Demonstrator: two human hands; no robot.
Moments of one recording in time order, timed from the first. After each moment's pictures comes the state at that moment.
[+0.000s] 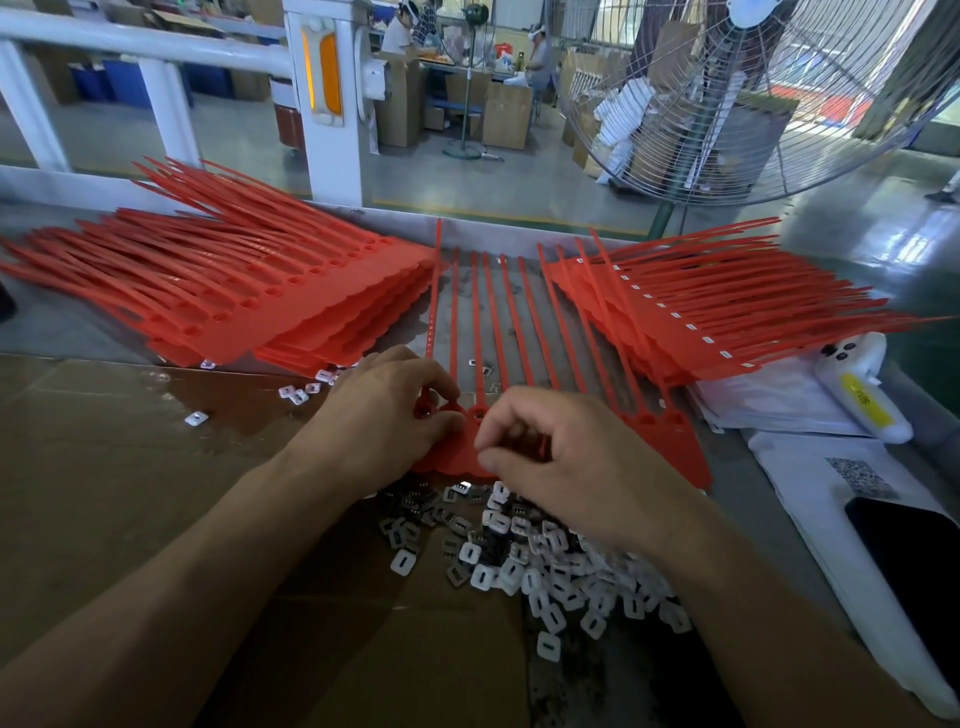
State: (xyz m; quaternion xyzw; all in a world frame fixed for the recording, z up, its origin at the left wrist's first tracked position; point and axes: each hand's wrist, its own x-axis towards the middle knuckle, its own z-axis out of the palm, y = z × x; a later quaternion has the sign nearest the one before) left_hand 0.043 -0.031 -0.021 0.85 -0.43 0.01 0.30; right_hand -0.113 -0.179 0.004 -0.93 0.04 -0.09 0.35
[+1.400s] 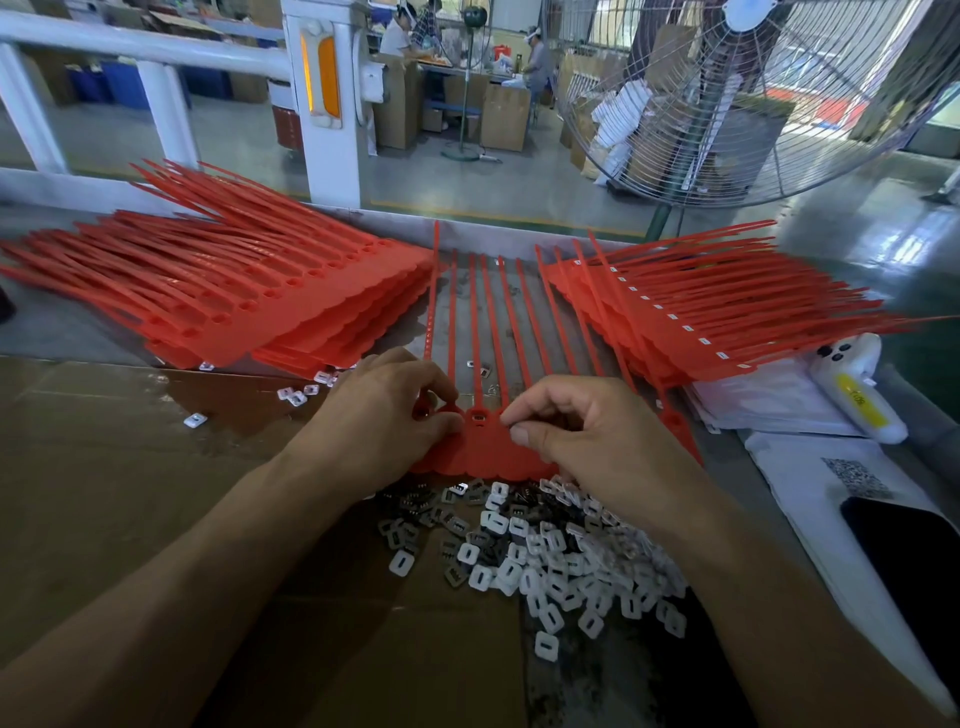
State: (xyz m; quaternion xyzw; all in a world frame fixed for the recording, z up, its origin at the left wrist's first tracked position) left_hand 0.044 -0.031 -0.022 0.85 -0.43 0.01 0.30; right_hand -0.112 -0.200 -0.004 -0.88 0.12 -0.15 0.43
